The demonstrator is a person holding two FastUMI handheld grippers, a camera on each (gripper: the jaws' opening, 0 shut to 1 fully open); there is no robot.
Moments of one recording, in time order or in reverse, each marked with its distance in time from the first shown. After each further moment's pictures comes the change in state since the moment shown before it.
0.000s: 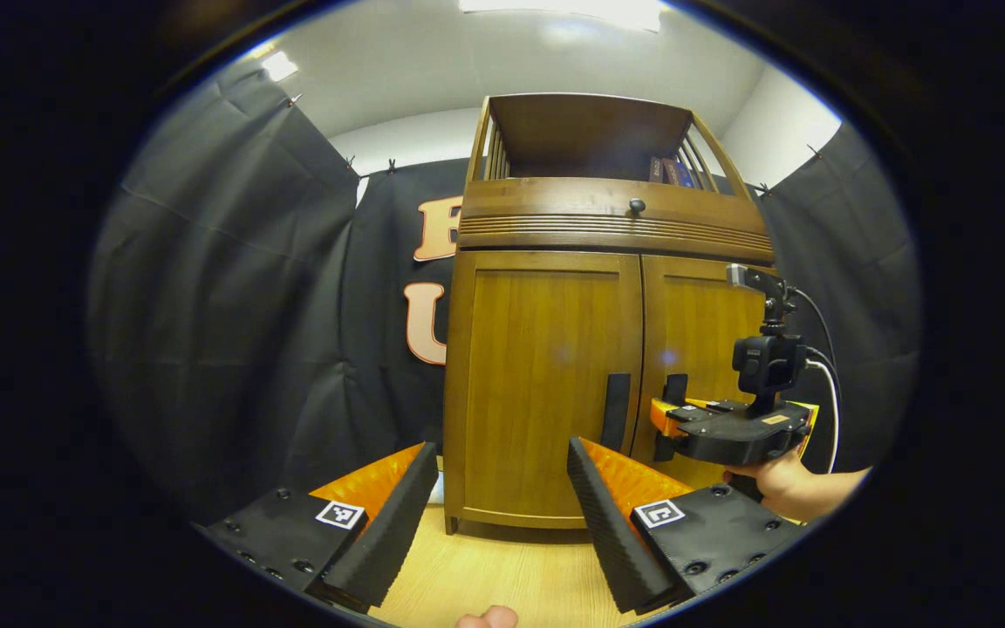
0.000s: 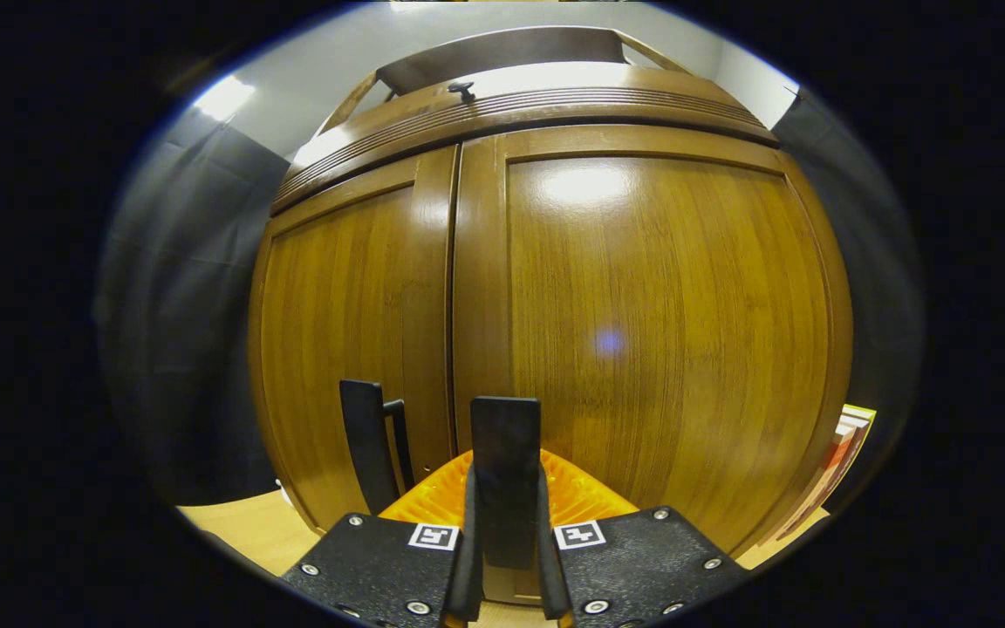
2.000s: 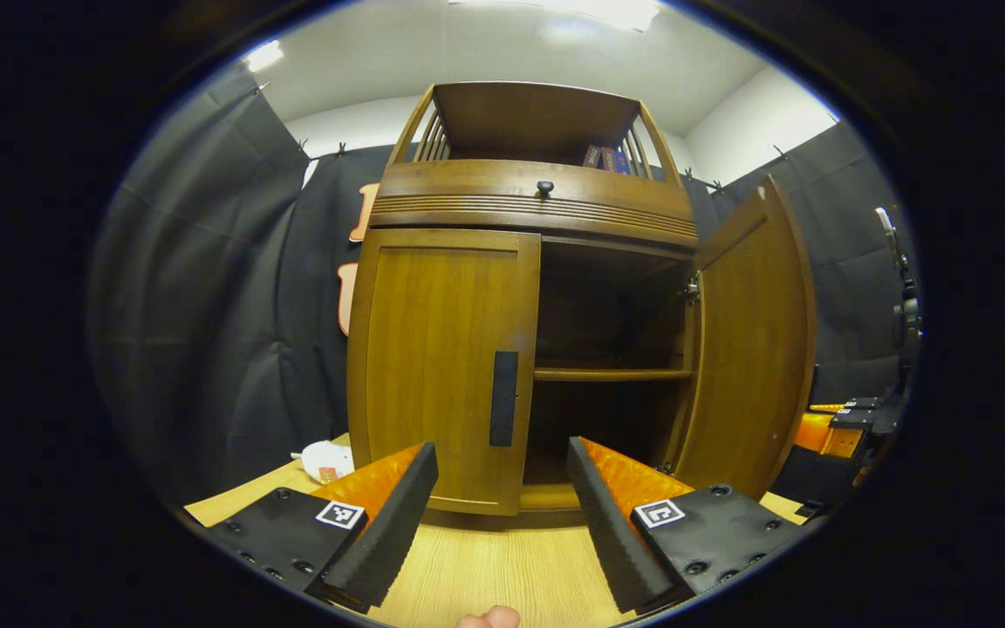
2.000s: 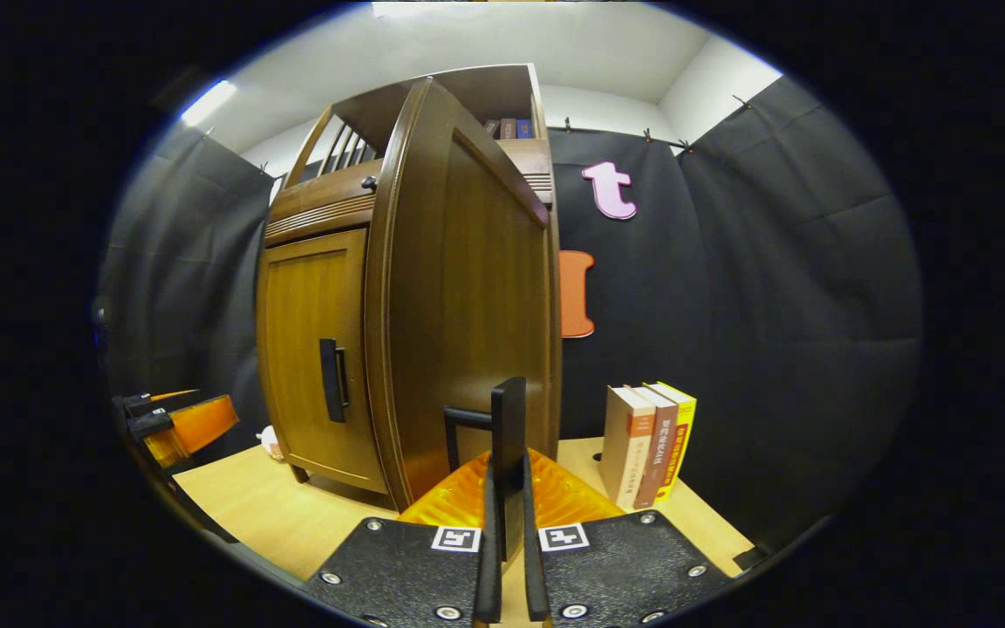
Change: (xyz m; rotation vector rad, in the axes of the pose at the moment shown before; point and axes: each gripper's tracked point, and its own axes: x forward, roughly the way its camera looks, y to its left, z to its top) left arm -0.024 -0.109 -0.016 -0.049 0.058 -0.186; right arm -0.267 -0.161 0.021 -0.041 0.044 -0.217
